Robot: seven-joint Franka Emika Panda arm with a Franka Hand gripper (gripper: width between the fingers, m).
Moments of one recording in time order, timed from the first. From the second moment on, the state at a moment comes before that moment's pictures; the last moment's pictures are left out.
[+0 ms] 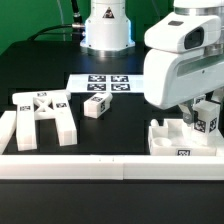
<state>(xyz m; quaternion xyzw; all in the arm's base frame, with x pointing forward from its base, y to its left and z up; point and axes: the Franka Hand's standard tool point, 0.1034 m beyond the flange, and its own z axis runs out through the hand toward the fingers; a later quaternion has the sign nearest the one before) 0.663 0.103 0.078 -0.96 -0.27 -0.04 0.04</state>
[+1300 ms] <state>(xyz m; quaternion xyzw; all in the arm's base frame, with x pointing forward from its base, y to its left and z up) 0.663 0.107 0.076 -0.98 0.20 -0.02 0.06</state>
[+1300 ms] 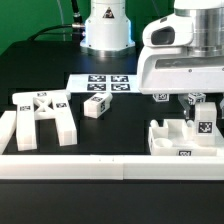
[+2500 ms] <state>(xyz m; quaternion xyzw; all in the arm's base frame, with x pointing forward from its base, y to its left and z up) 0.662 0.115 0.080 -1.00 0.08 -0.02 0.05</state>
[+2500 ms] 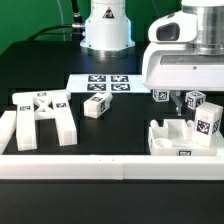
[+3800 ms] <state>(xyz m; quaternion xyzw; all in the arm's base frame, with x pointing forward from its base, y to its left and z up) 0.662 0.114 0.079 -0.97 -0.23 -0.04 0.01</state>
